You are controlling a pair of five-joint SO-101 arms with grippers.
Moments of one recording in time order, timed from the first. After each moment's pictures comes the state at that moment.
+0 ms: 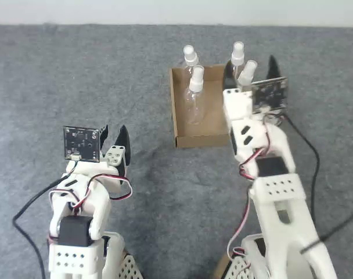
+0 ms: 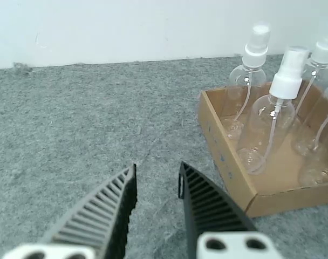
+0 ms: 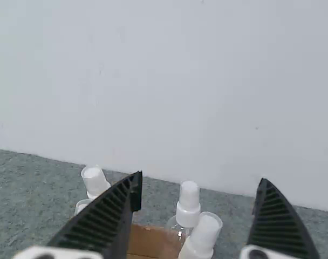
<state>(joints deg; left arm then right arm) -1.9 -87.0 75.0 50.9 4.6 -11.7 -41.5 54.6 -2.4 3.6</state>
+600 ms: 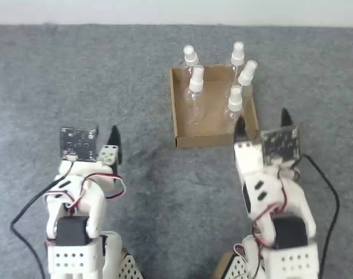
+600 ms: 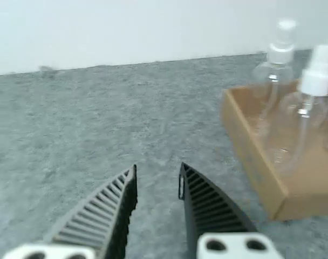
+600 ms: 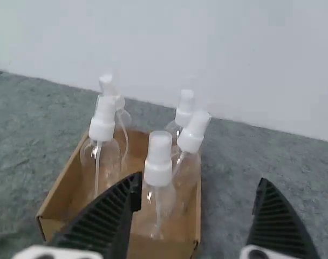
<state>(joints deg) -7.9 -87.0 75.0 50.9 0.0 -10.8 -87.6 69.5 42.5 7.4</state>
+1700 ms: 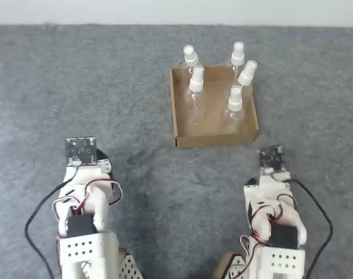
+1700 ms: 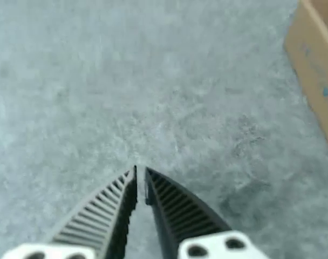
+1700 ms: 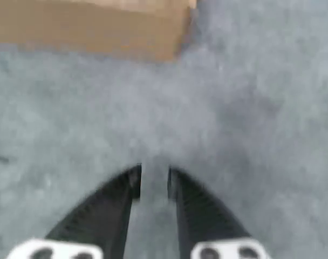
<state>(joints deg) -15.4 -87.3 97.2 39.0 -0.7 3.5 -103.0 95.0 66.1 11.9</state>
